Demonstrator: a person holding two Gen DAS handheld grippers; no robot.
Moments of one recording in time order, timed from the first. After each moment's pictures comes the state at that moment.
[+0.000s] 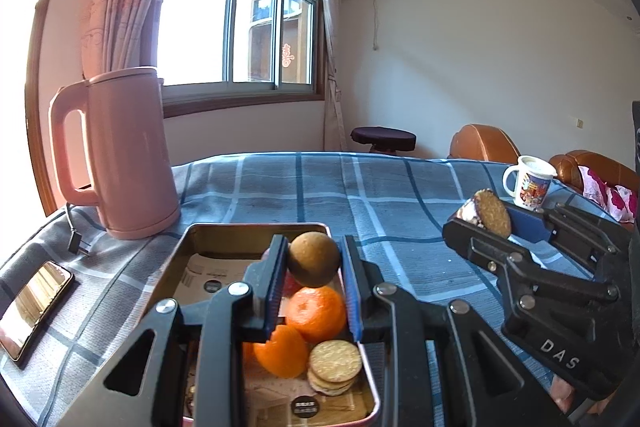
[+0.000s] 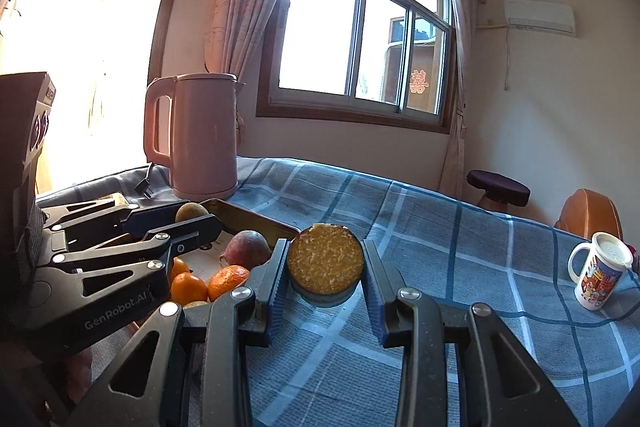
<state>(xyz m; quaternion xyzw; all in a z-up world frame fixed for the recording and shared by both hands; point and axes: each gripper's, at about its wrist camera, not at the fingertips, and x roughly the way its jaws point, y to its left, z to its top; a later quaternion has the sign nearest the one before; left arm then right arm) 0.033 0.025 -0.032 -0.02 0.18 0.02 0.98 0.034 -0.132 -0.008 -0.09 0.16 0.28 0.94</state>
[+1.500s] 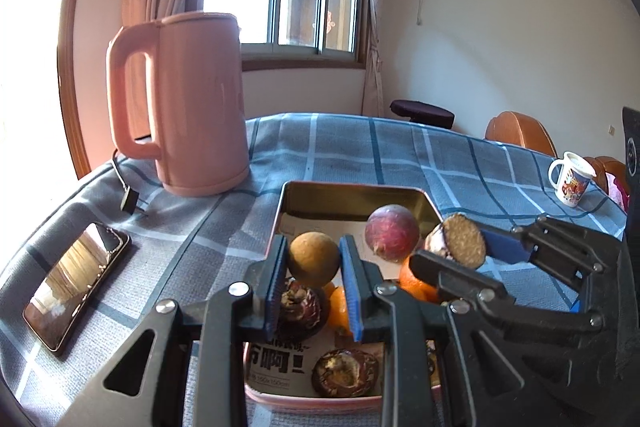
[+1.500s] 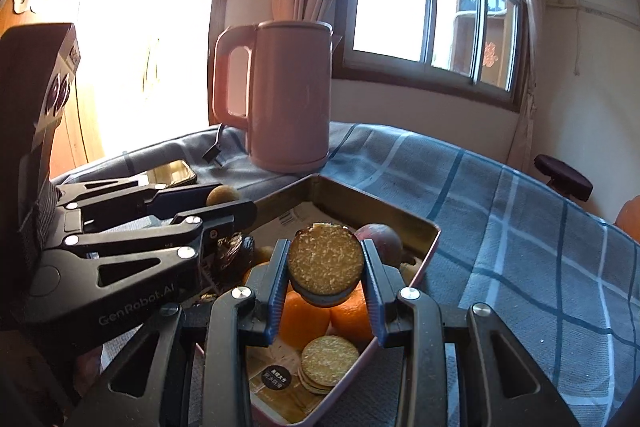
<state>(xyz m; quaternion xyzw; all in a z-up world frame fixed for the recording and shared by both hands) 0.027 0.102 -0.044 -0.05 0.25 0.07 0.96 0.037 -0.033 -0.028 -0.13 0.23 0.39 0.88</state>
